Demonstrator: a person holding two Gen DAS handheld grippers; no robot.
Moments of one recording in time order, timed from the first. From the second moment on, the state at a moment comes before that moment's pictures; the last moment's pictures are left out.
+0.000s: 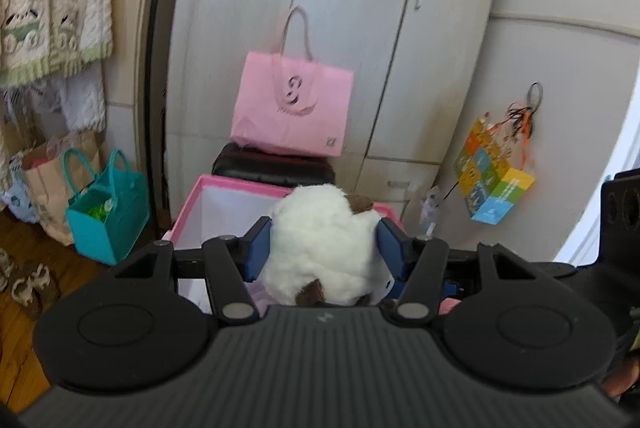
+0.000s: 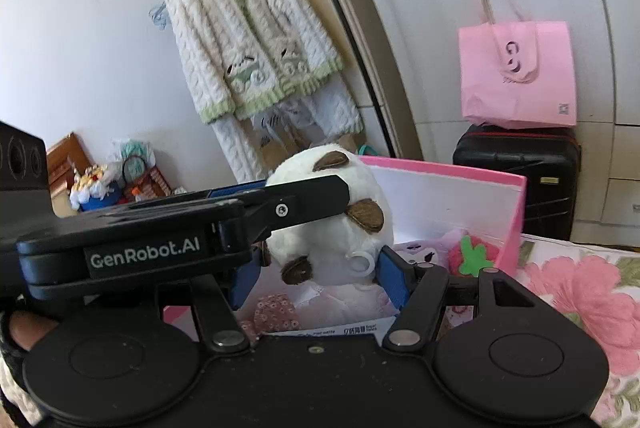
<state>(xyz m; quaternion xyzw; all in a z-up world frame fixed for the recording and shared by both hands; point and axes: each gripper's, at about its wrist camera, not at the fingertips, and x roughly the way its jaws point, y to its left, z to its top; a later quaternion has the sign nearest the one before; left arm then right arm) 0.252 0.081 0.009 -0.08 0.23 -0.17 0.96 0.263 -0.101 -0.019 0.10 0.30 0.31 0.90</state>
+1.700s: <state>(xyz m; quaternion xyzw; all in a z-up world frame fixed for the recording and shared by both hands) 0.030 0.042 0.014 0.02 0.13 -0.14 0.98 0.017 -0.189 0.005 0.05 0.20 0.03 0.98</state>
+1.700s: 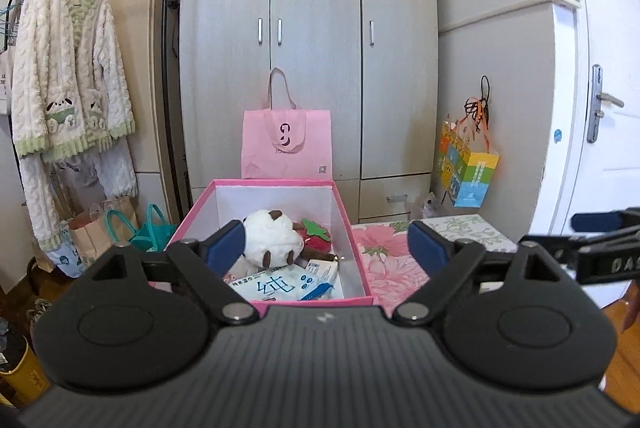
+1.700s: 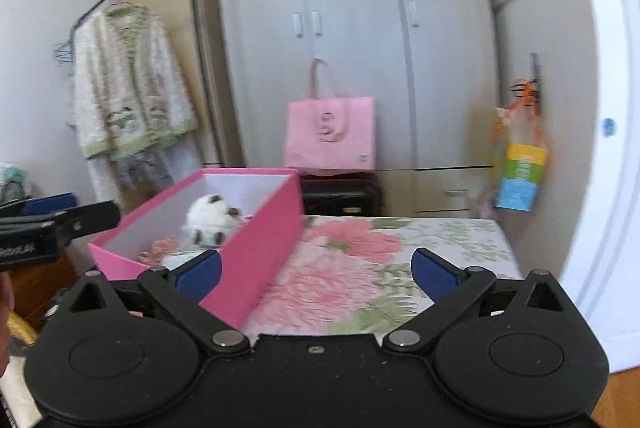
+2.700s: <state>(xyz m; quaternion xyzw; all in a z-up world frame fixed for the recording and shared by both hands) 0.017 0.039 -0.006 0.00 0.15 -0.12 0.98 -0.030 -0.189 0.001 0.03 0.19 -0.06 0.98</state>
